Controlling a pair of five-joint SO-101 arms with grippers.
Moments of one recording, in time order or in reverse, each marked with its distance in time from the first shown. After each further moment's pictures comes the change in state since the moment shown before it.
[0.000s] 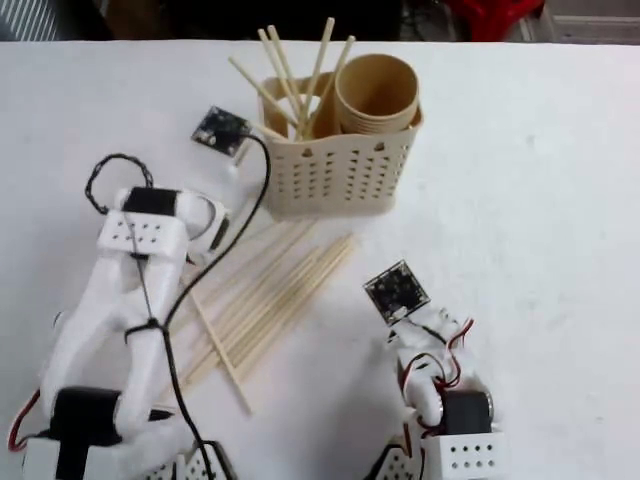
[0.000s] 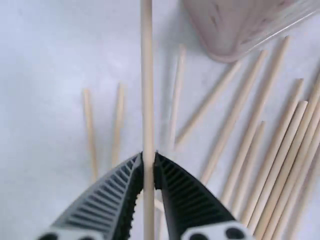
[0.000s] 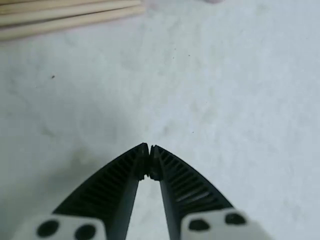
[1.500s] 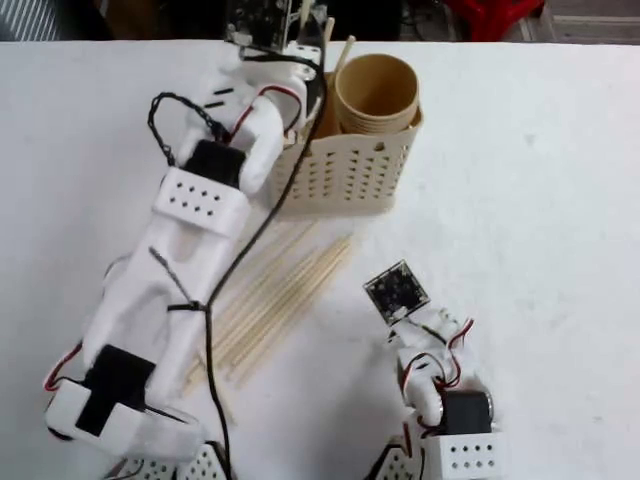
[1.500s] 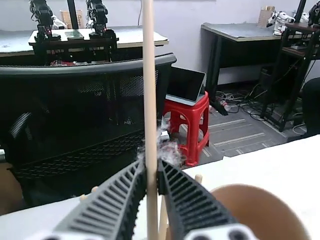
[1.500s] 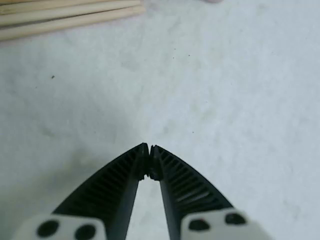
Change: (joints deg) left arm 15.3 11.3 -27.5 -43.8 19.9; right arm 0.1 0.0 0.0 0.0 0.0
